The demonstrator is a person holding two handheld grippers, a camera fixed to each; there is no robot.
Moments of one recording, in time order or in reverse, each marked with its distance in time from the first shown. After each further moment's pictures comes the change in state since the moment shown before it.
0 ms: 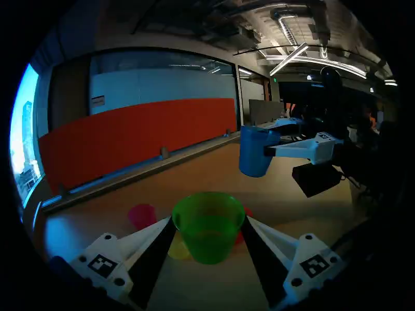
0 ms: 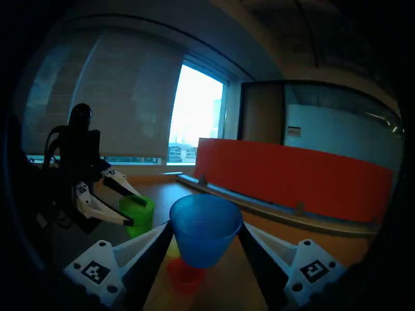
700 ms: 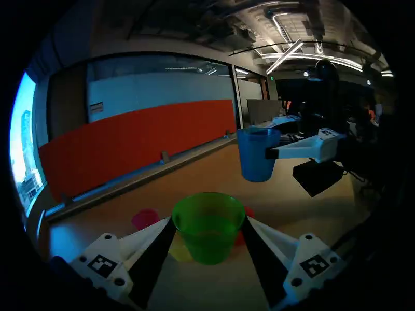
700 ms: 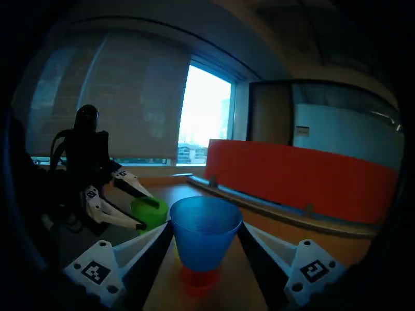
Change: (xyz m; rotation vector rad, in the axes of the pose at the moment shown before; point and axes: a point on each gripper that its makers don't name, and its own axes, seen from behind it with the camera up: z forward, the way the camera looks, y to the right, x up) left arm 0.007 -0.003 -0.003 0.006 0.010 0.059; right arm 0.006 -0.024 0.004 0.072 -0.006 0.004
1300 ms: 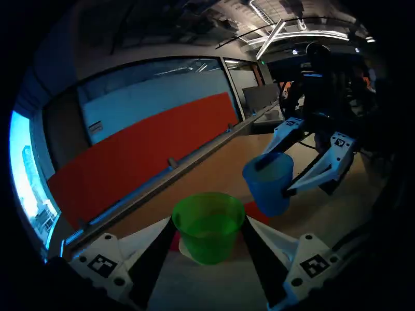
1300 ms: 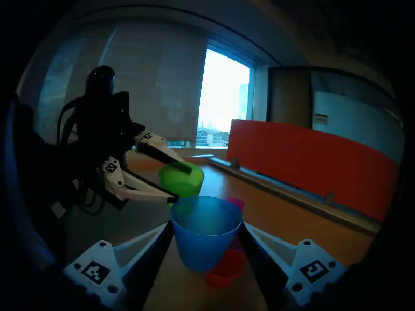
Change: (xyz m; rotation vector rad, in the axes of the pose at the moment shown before) left arm 0.011 -0.016 0.003 0.047 -0.031 0.196; right arm -0.047 -0.043 0.010 0.119 -0.114 -0.013
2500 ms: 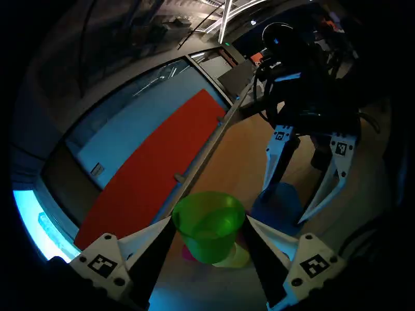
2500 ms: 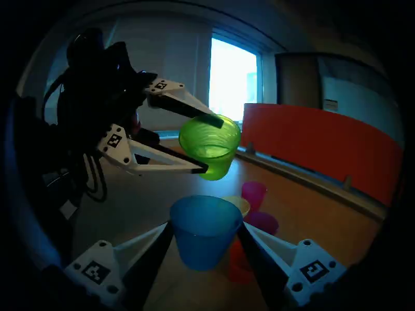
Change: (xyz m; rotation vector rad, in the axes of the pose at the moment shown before) left arm 0.039 0.005 0.001 0.025 -0.028 0.380; right arm -0.031 -0.031 0.023 0.078 -0.062 0.044
